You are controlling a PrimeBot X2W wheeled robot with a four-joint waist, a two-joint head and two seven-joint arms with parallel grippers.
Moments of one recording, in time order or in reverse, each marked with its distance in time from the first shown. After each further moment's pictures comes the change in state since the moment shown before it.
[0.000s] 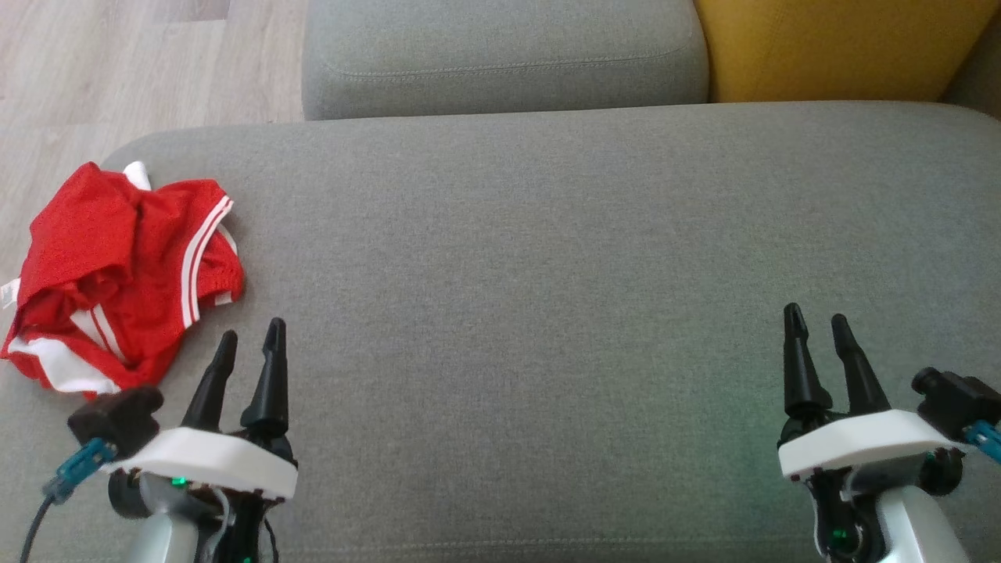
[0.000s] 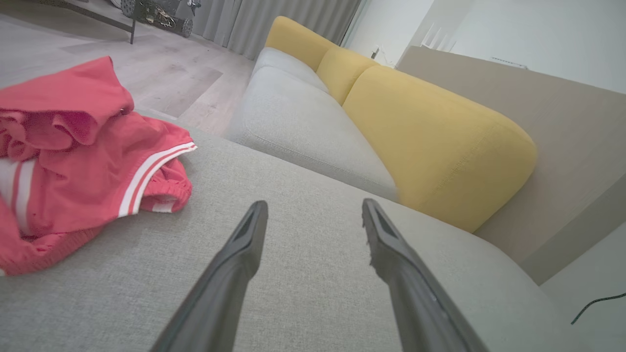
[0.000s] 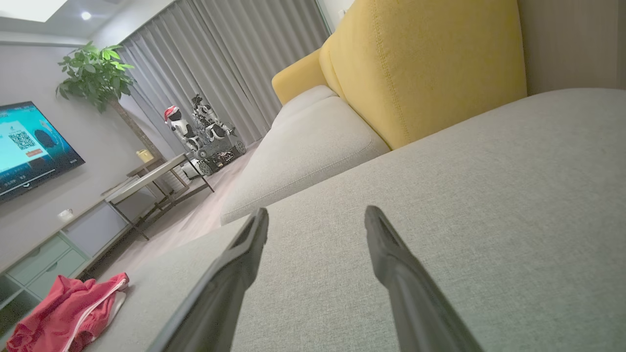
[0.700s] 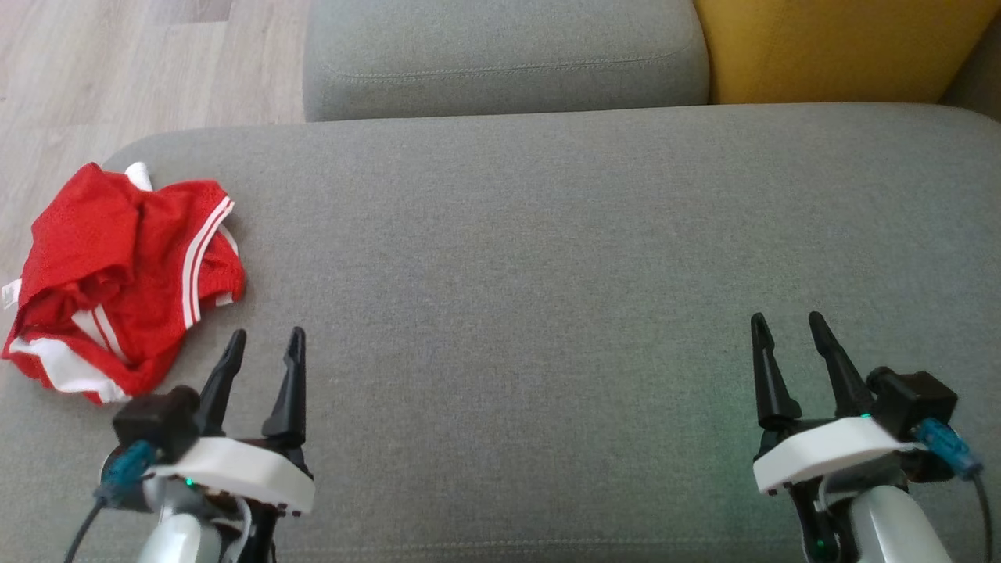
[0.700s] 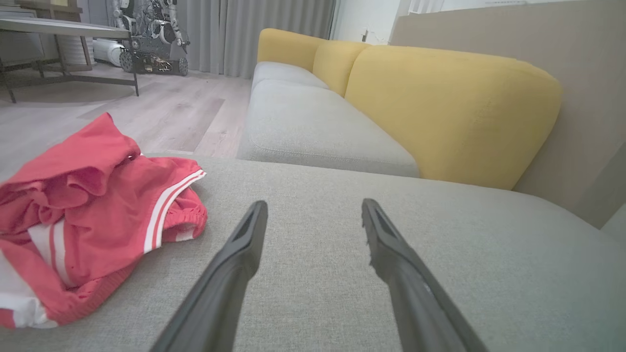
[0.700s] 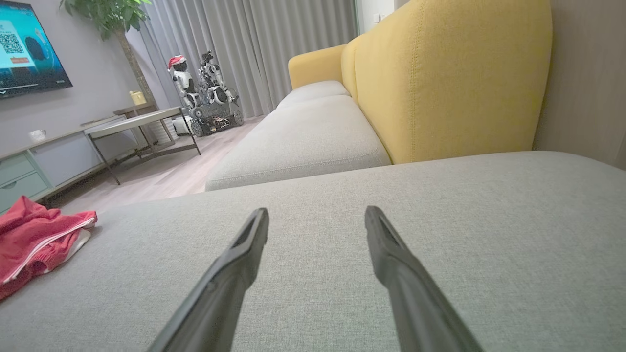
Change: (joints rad) left arm 0.000 0.026 -0.050 0.013 0.228 0.028 -0.060; right arm 0.000 0.008 0.021 0.010 -0.276 0.000 -0.033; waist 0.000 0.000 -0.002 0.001
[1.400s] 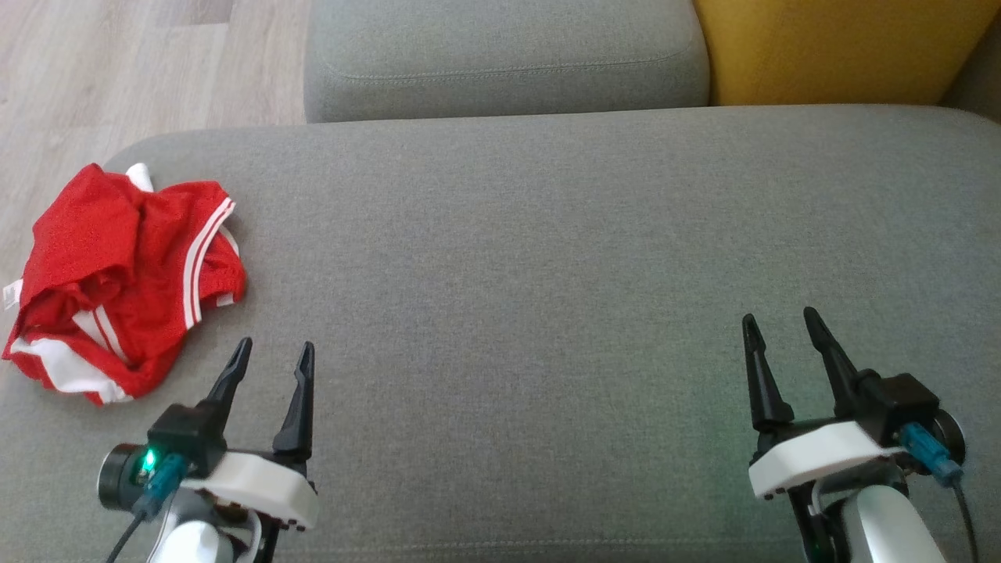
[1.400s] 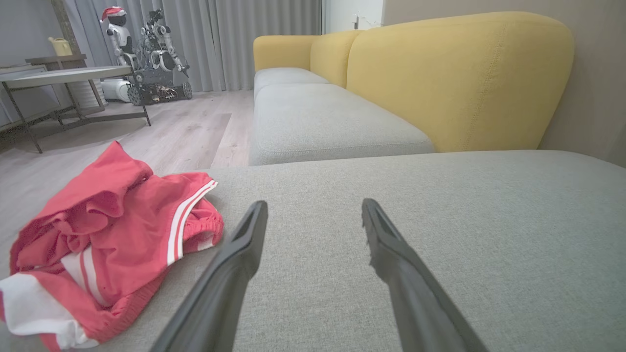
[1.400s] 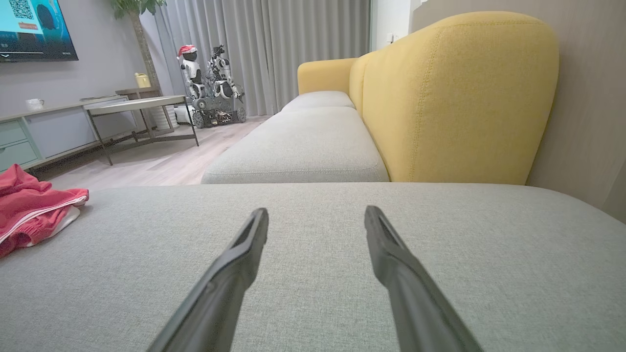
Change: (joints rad) left arm 0.000 0.002 -0.011 0.056 0.192 0.009 -0.058; right arm 0.000 0.002 0.000 0.000 -0.143 0.000 -0.040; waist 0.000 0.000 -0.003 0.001
